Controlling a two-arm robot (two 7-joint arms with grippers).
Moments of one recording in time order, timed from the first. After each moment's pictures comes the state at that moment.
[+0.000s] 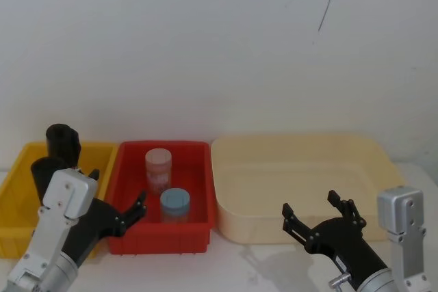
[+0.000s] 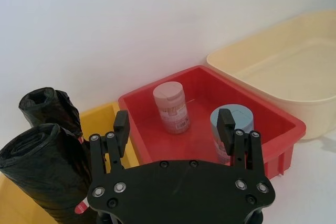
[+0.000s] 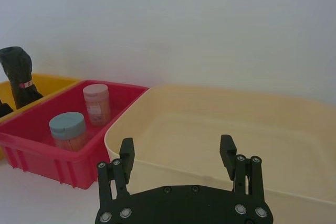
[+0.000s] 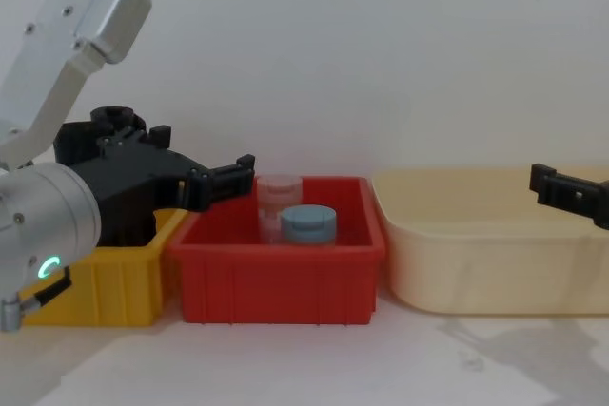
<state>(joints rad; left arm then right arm) -0.24 0.38 0.45 -1.63 -0.20 0.01 -0.01 -0.01 0.34 -0.23 -1.77 0.29 0.03 0.07</state>
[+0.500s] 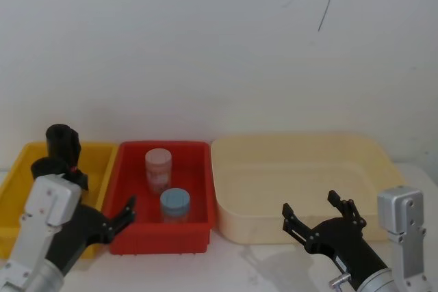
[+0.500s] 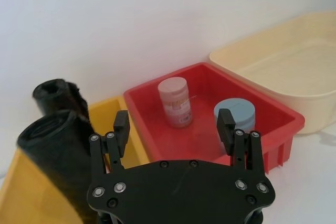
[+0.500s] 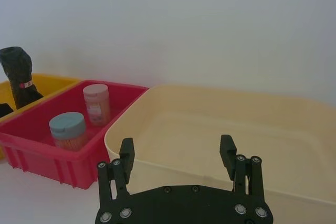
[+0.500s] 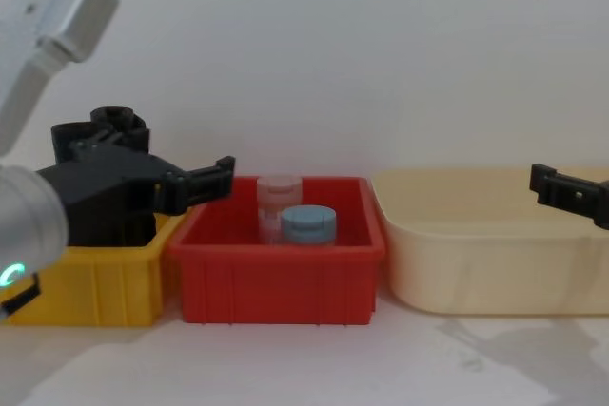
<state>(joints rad) -0.19 0.41 0.42 -1.67 -0.22 0.01 -0.02 -0.01 0.34 -0.23 -1.77 0.29 0.03 0.07</state>
